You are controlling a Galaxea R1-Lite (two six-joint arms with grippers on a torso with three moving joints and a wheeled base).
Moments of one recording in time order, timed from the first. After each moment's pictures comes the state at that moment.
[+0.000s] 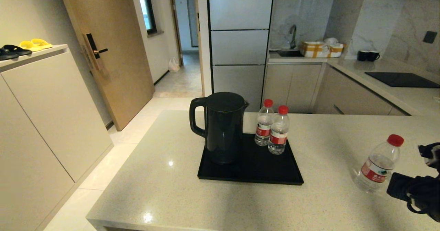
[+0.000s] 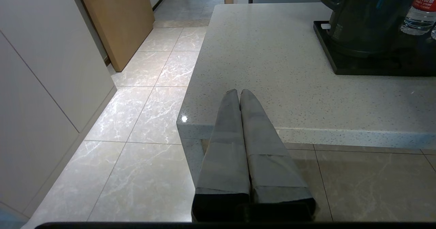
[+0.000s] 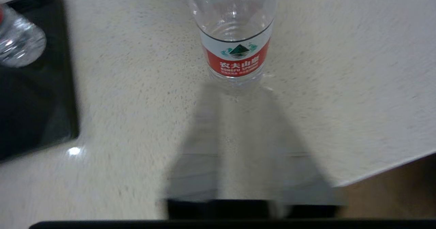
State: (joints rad) left arm 0.00 0.00 0.00 0.05 0.01 0.05; right arm -0.07 1.62 -0.12 -0.95 -0.25 0.23
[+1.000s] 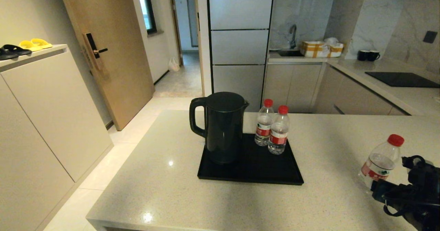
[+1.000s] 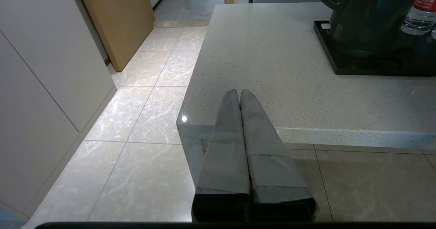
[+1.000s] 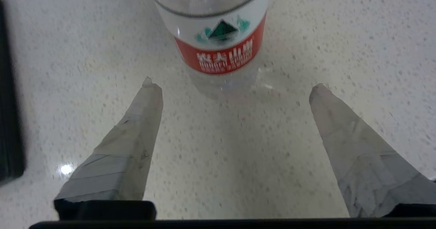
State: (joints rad) left arm 0.00 0.00 0.00 0.05 0.01 0.05; right arm -0.07 2.04 0.00 -1.49 -0.32 0.27
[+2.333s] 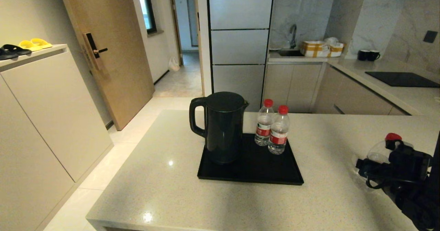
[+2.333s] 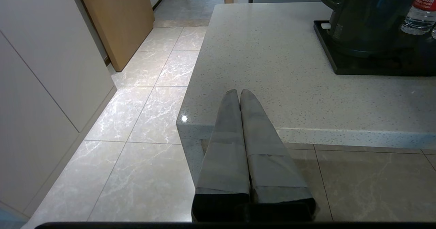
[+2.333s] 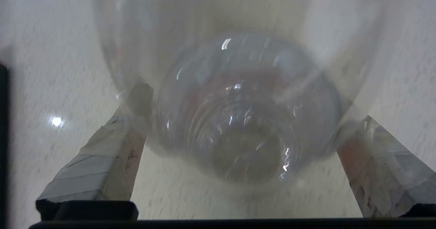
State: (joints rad) left arm 0.00 0.00 0.00 0.05 0.01 0.05; right arm -0.13 2.21 -0.29 -1.52 -0.29 0.20
